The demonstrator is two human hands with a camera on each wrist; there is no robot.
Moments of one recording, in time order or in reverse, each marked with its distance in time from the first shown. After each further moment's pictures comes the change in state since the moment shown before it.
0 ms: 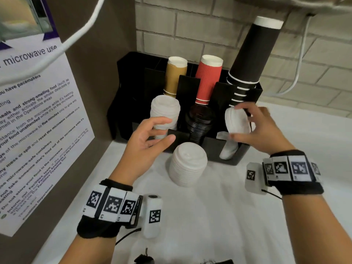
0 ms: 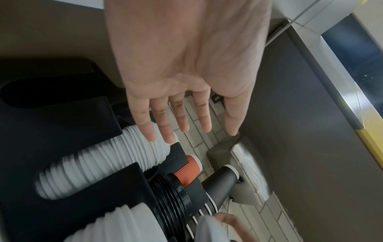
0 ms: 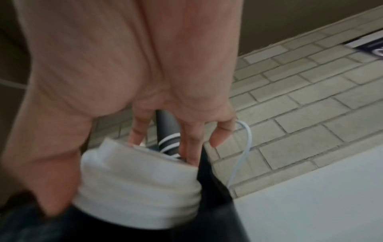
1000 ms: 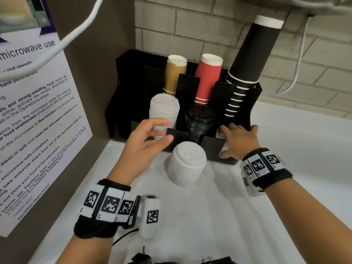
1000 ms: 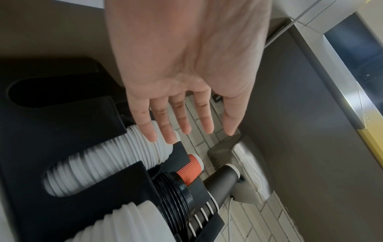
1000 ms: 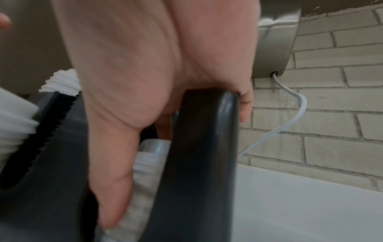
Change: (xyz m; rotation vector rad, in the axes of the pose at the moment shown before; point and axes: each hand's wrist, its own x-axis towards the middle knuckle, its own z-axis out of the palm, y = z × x) left_hand 0.000 -0.004 -0.001 0.003 0.006 -0.005; right_hand 0.021 0.023 0.058 -0.931 -0.211 -0.062
